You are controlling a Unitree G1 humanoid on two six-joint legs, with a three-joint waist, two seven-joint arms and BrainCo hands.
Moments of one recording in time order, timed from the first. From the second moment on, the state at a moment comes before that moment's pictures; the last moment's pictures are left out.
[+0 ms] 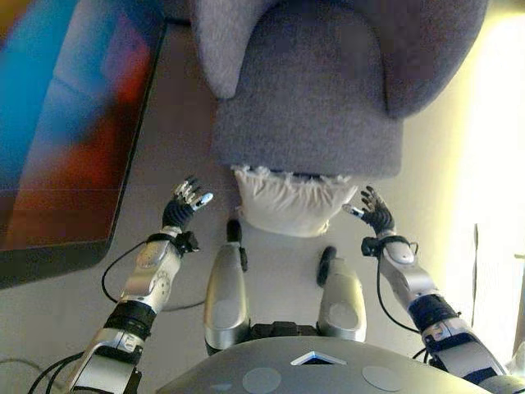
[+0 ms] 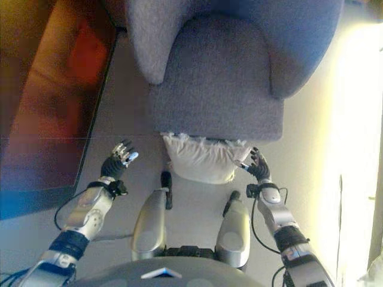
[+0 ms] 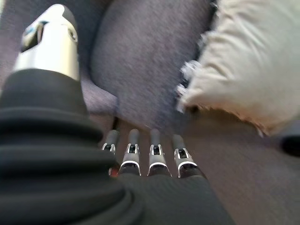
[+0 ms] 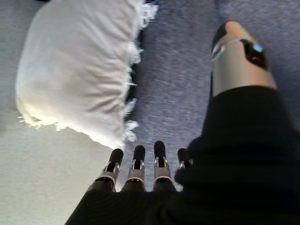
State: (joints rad) left arm -0.09 0.44 -0.25 0.43 -0.68 -0.16 0.05; right arm -0.13 -0.41 0.27 0.53 0.44 -0.10 -0.21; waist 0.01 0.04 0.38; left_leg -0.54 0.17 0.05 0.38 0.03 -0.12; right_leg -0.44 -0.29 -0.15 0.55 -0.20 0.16
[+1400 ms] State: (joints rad) left arm 0.15 0.26 -0.25 0.22 -1.37 0.23 -0.80; right arm 0.19 -0.21 0.29 0.25 1.42 0.11 0.88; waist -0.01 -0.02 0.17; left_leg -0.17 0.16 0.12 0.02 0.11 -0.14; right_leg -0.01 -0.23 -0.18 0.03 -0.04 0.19
